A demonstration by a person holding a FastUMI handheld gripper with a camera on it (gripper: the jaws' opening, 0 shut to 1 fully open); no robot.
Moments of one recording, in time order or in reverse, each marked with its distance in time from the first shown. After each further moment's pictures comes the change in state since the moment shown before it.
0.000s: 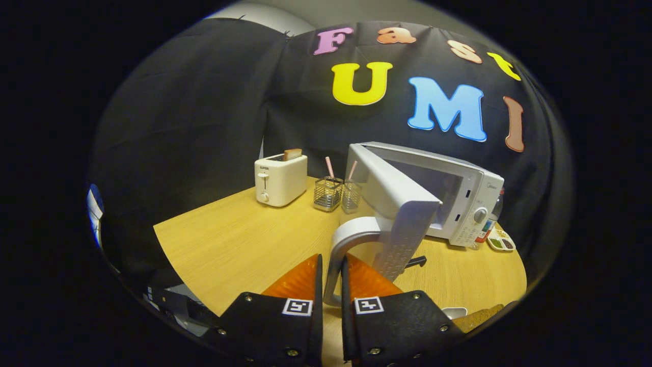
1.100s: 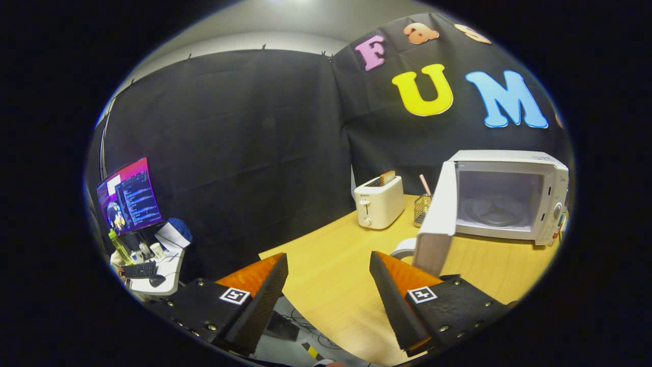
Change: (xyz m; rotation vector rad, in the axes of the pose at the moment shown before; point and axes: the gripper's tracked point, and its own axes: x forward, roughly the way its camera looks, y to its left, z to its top) arm -0.062 0.078 0.064 0.167 -0.142 0.558
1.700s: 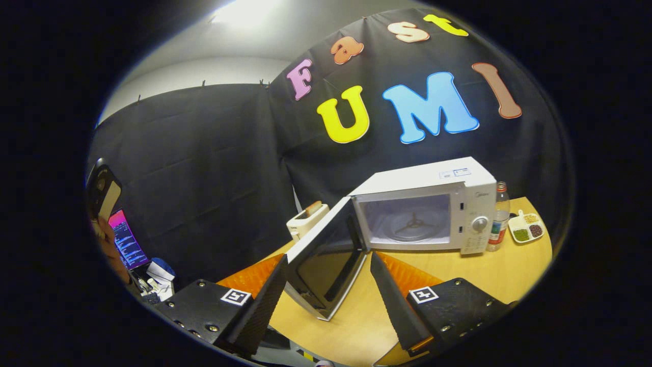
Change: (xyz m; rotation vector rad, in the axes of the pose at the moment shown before) arm -0.130 -0.161 0.057 0.117 -0.049 -0.263
